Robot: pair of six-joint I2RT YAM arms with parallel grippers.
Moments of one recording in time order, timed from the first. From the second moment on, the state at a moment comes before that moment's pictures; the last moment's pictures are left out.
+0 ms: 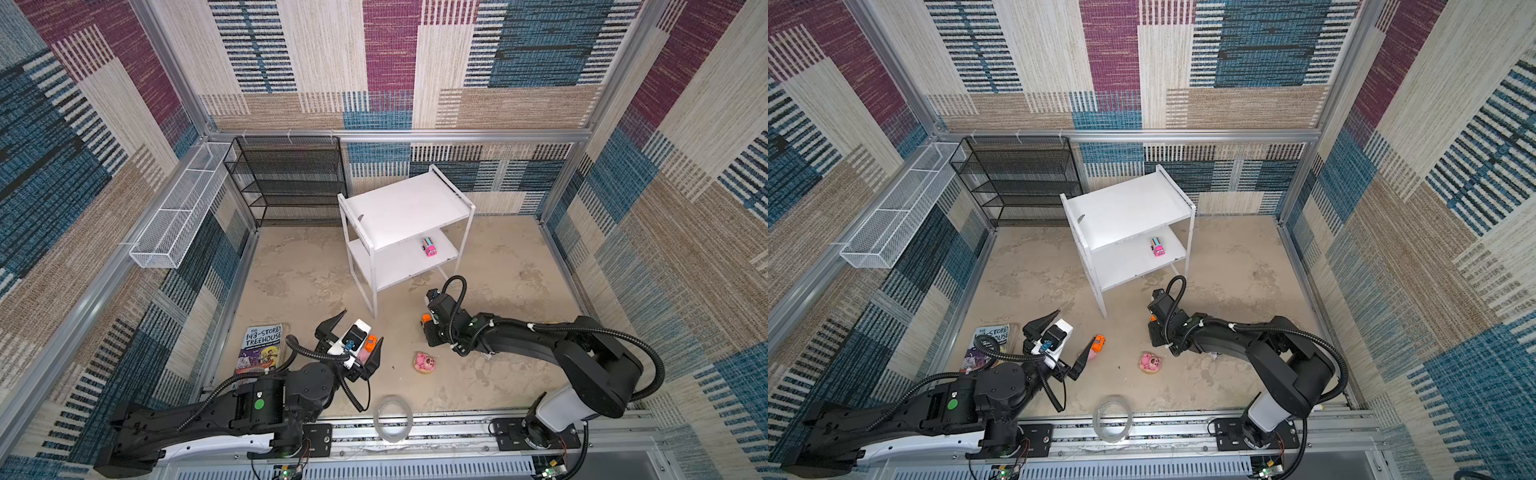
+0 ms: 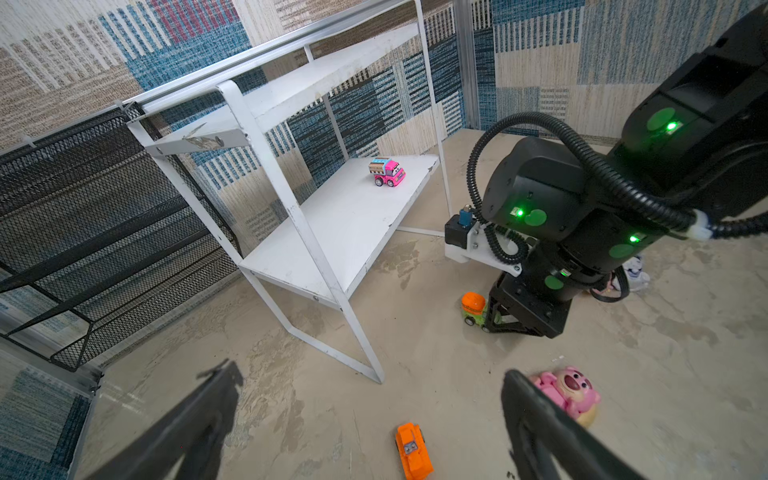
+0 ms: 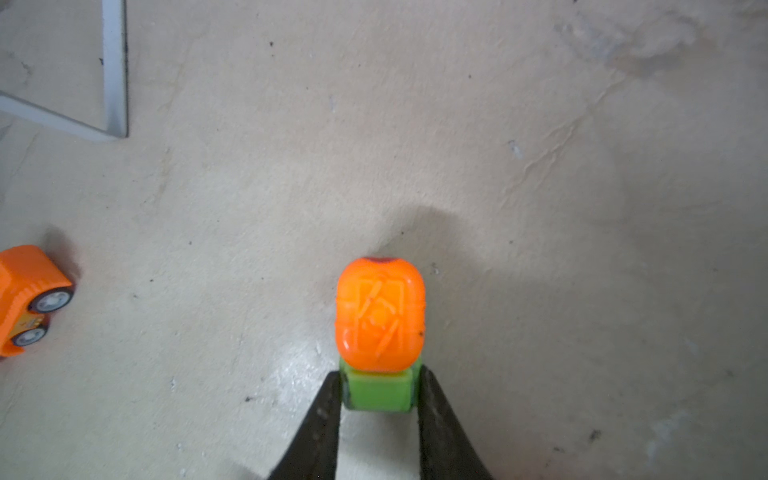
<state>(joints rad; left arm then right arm) -1.40 0.56 0.61 -0.30 -0.89 0.11 0.76 1.55 0.74 -0.17 0.09 0.44</state>
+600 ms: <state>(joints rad) -1.40 0.58 0.61 -0.30 -0.89 0.11 0.76 1.17 0.80 -0.26 0.03 0.35</state>
